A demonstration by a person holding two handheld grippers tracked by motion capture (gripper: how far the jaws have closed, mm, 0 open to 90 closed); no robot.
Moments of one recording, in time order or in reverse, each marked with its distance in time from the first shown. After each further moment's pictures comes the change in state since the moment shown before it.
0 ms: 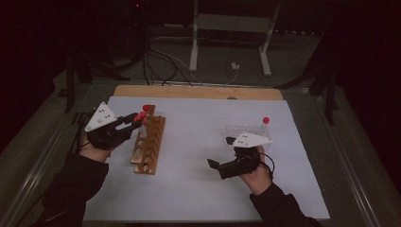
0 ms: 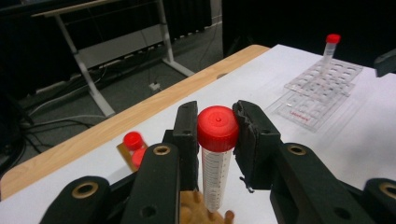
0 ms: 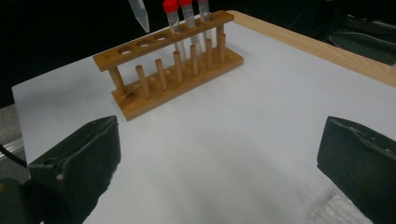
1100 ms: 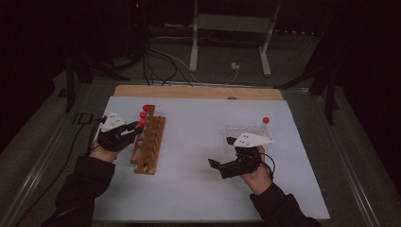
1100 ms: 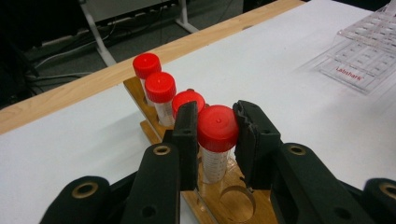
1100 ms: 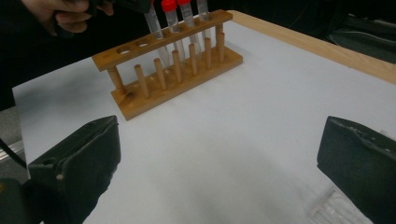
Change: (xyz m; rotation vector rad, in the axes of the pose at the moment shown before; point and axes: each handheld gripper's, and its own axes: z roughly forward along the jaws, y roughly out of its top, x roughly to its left) left arm 0.014 -0.052 0.045 0.143 0.031 -0.068; right arm -0.004 -0.003 0.000 -0.003 0.008 0.012
